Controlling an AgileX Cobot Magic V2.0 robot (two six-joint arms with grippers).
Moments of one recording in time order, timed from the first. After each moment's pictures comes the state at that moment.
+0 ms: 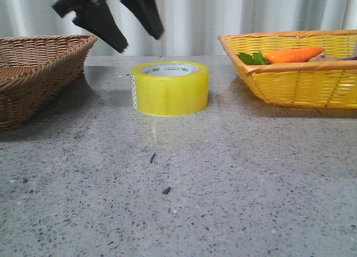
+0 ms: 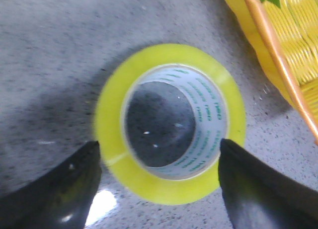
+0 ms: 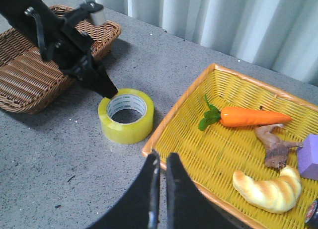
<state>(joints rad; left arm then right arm) -0.48 1.82 -1.65 -0.43 1.02 0.13 0.44 0.81 -1.39 0.02 1.10 -0.08</state>
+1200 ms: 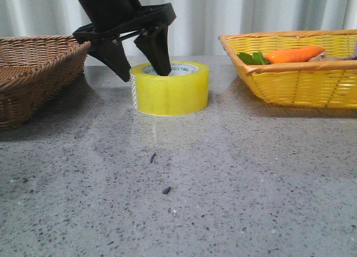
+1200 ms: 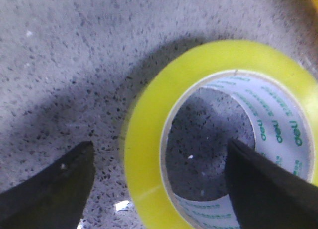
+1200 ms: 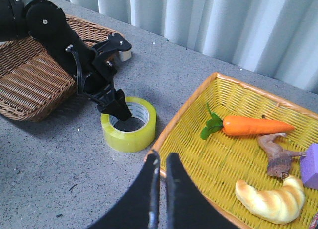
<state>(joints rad) -0.50 1.95 -1.71 -0.29 0.99 0.13 0.44 0.81 -1.39 0.02 1.06 -0.08</state>
